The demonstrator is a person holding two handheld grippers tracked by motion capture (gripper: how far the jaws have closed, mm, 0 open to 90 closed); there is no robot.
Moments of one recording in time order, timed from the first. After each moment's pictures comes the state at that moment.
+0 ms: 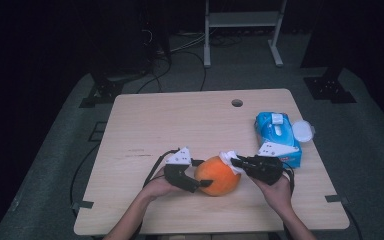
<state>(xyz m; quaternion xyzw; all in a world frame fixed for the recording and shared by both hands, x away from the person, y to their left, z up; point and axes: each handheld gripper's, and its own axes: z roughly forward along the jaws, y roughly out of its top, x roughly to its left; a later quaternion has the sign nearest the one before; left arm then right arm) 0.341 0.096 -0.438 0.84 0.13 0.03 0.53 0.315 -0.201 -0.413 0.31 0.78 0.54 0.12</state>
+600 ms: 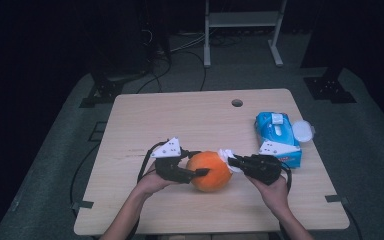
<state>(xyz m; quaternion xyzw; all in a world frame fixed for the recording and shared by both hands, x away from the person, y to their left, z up) 0.332 0.110 -0.393 0.81 0.13 0.05 0.56 0.312 -0.196 -0.406 0.30 0.75 0.58 0.08</state>
